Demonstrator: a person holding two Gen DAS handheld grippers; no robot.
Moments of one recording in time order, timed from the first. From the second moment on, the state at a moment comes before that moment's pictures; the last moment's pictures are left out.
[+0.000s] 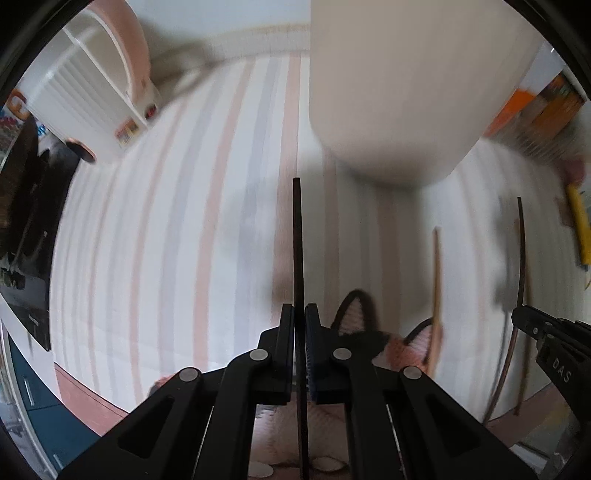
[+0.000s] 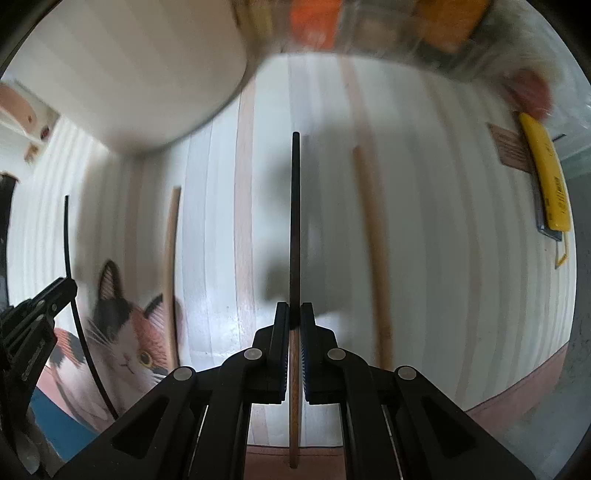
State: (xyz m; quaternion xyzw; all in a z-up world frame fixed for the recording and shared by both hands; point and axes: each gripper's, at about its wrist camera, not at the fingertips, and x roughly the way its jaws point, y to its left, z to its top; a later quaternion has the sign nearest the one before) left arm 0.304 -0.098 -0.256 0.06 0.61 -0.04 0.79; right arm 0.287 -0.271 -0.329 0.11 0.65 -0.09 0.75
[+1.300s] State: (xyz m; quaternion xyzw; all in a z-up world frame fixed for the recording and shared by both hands) left arm 0.290 -0.089 -0.048 -0.04 0.44 -0.11 0.89; right arm 0.284 -0.296 -0.110 0.16 0.44 -0.07 0.88
